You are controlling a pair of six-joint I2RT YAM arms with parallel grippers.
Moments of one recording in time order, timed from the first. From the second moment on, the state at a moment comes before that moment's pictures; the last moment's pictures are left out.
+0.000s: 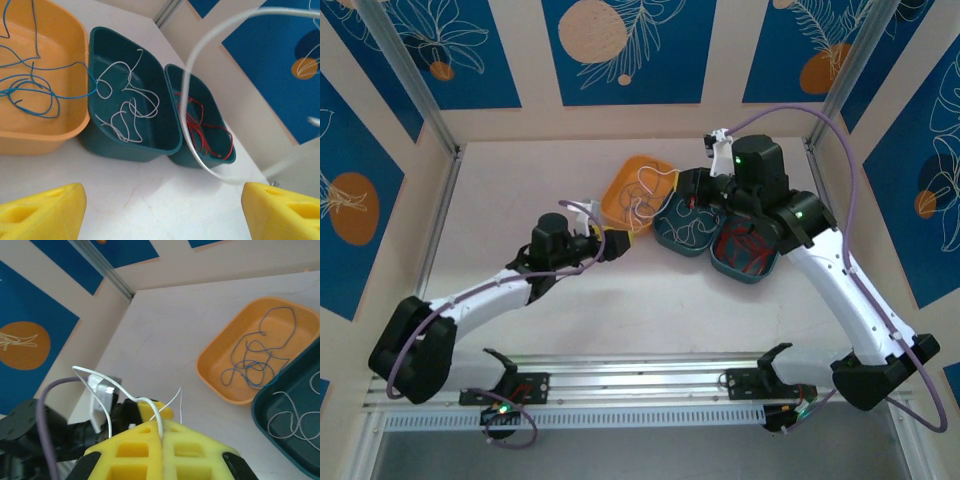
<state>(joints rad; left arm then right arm) -0.57 1.32 0.64 0.41 0.42 -0.60 0.54 1.22 1.51 -0.75 -0.21 0.51</state>
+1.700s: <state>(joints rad) -0.57 1.16 0.70 0.14 0.40 -0.43 0.24 1.29 1.65 -0.86 -0.15 0.45</state>
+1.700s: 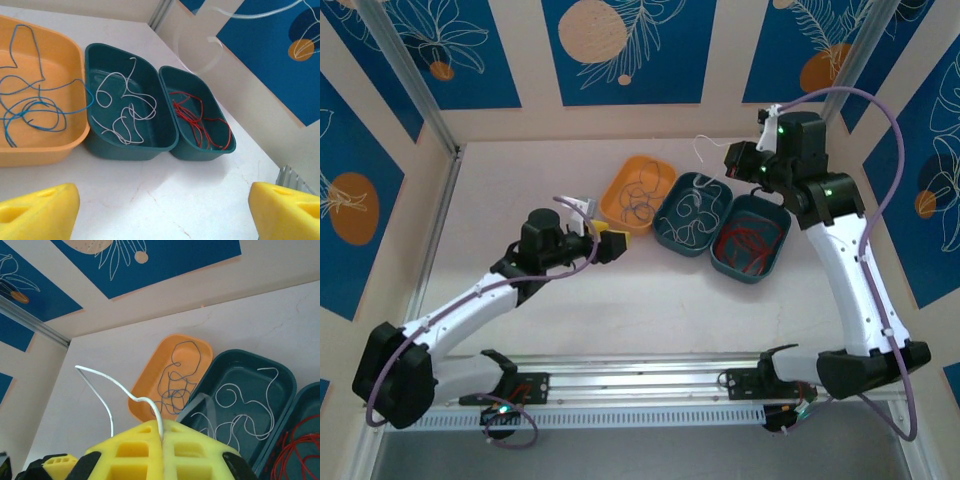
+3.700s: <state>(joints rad) -0.56 0.93 0.68 -0.21 -0.02 -0.39 0.23 2.28 2.08 -1.15 0.10 0.41</state>
